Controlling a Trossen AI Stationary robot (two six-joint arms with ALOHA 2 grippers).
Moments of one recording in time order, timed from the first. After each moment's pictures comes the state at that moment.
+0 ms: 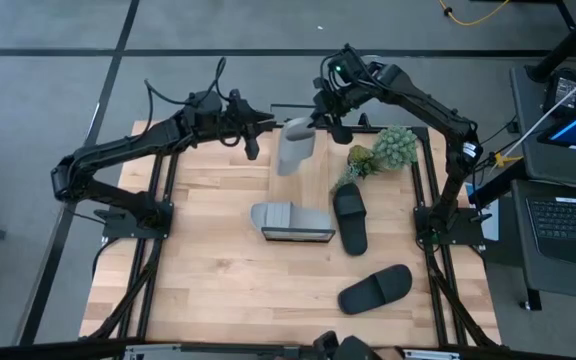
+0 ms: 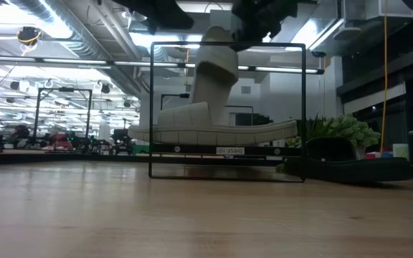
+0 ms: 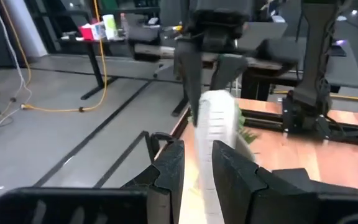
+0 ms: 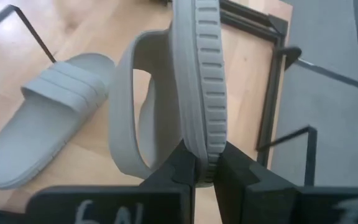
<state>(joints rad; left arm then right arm) 0.47 1.25 1.14 -0.09 0.06 0.08 -0.63 1.82 1.97 -1.03 -0.55 -0.85</state>
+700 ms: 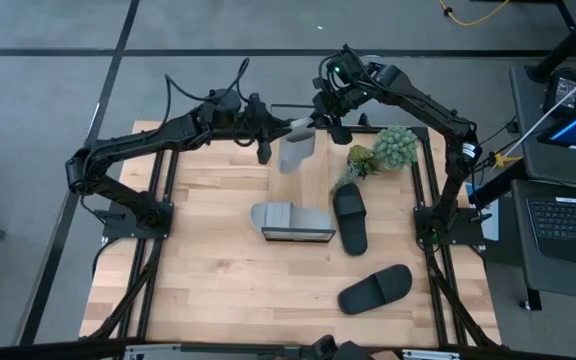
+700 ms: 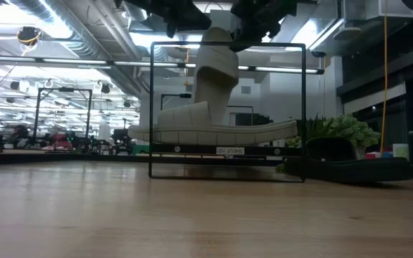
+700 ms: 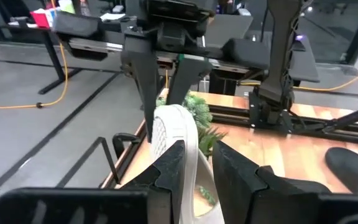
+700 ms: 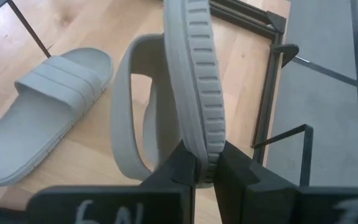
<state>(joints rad) 0.44 1.38 1.25 -0.12 0.16 0.05 -0.61 1.82 1.97 -1.03 -0.52 -0.85</state>
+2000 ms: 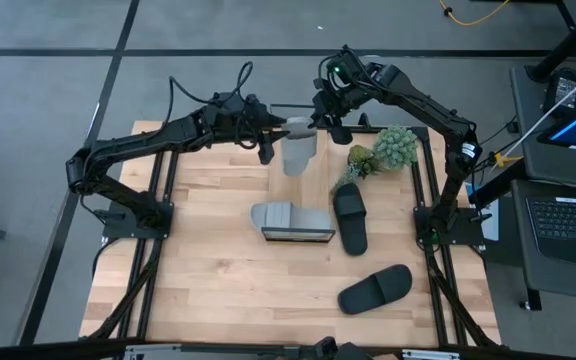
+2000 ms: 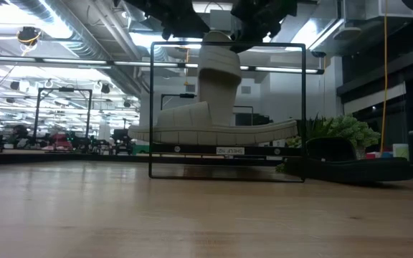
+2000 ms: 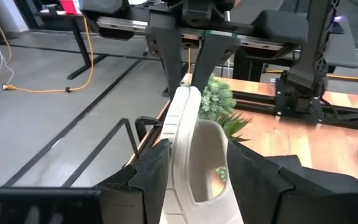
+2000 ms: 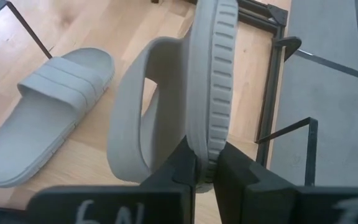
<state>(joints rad) 0.43 1.39 1.25 -0.18 0.03 0.06 -0.60 1.82 1.97 -1.04 -0.53 -0.81</state>
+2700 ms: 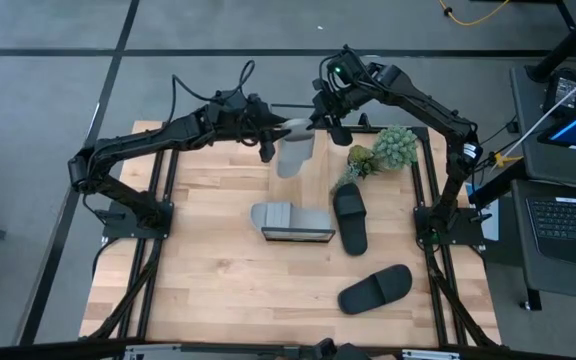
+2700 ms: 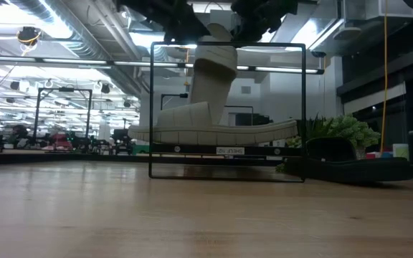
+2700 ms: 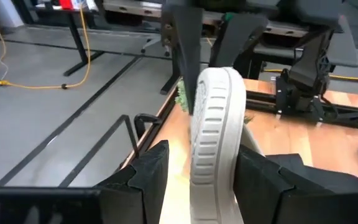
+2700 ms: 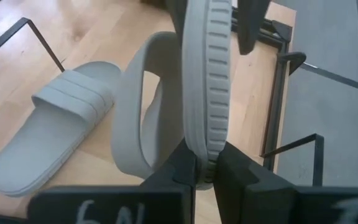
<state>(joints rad) 0.45 1.41 1.24 -0.15 0.08 0.06 -0.60 1.82 1.98 -1.04 -0.56 -0.82</state>
